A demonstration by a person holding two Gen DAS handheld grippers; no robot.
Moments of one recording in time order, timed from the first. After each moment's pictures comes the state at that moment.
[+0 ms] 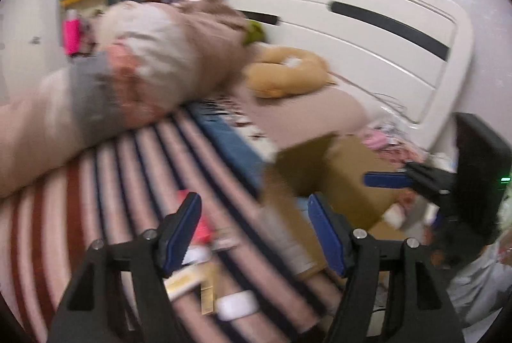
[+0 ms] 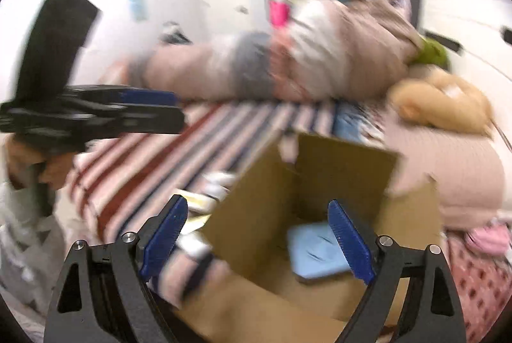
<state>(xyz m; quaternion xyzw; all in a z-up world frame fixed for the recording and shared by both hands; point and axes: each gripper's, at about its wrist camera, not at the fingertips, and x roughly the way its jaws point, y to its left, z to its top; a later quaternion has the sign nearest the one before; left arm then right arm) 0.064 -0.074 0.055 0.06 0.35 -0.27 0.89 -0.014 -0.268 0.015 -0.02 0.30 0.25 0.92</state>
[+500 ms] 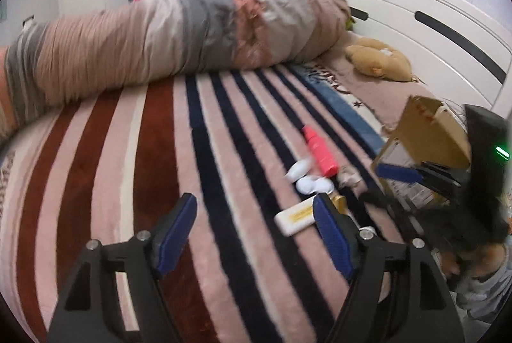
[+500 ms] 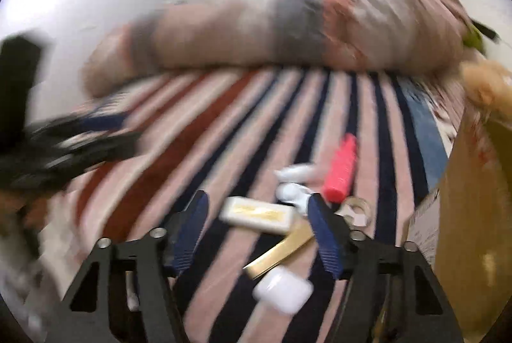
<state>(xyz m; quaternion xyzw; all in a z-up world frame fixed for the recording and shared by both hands) 0.061 0.104 -0.055 0.00 0.39 -0.16 0.91 0.045 -0.098 -0.070 -0.02 0.38 0.21 0.90</state>
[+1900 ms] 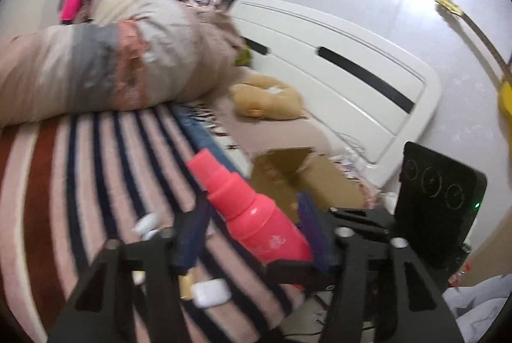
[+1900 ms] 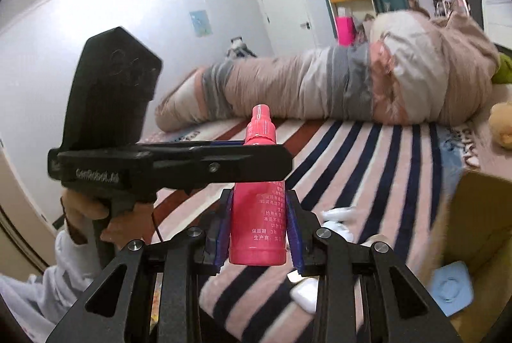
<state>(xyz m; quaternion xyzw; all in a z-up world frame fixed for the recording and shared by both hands) 0.049 -0.010 0.033 -0.09 0.32 -0.37 0.87 -0.016 -0.150 0.016 0.02 0.26 0.38 0.89</state>
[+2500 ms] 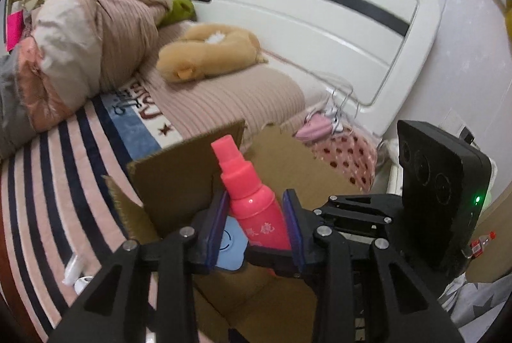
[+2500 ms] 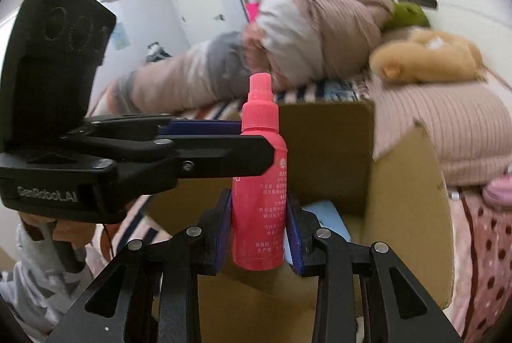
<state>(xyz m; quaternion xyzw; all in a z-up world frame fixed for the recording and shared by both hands) 0.078 -0.213 0.009 0.05 0.38 -0.42 0.82 0.002 -0.318 -0.023 0.08 0.34 0.22 0.91</state>
